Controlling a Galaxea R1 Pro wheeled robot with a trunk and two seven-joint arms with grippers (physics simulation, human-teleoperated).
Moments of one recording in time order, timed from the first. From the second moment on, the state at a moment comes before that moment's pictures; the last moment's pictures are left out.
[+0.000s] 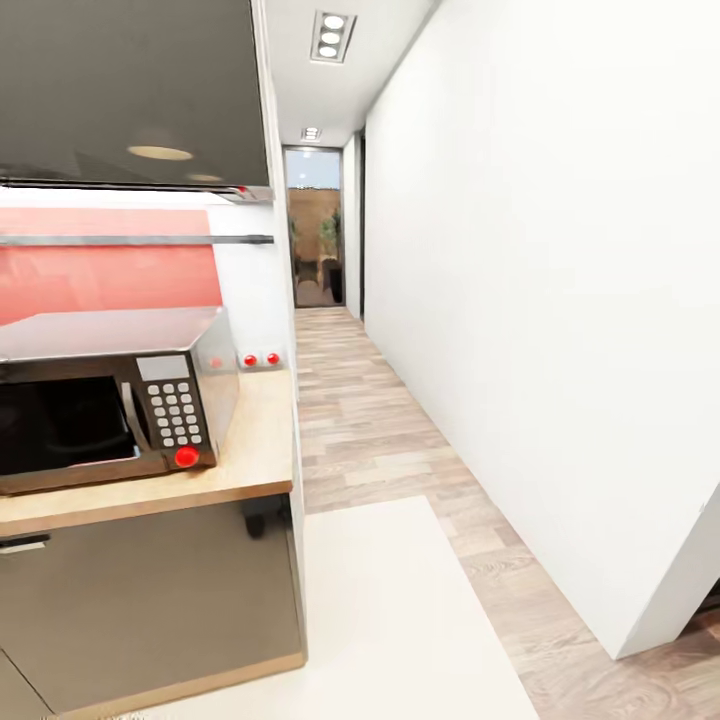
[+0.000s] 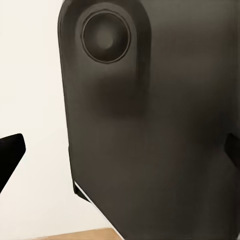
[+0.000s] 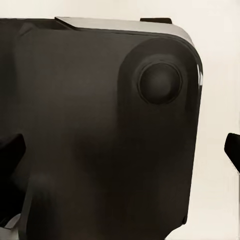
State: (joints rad) left arm 0.00 -0.01 0.00 0.00 0.00 0.00 0.00; right arm 0.00 0.04 0.00 -0.07 0.00 0.01 0.00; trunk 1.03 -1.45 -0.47
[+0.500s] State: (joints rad) left arm 0.00 -0.01 0.00 0.00 0.00 0.00 0.00; right arm 0.00 0.03 0.00 -0.07 0.00 0.00 0.00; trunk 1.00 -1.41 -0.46
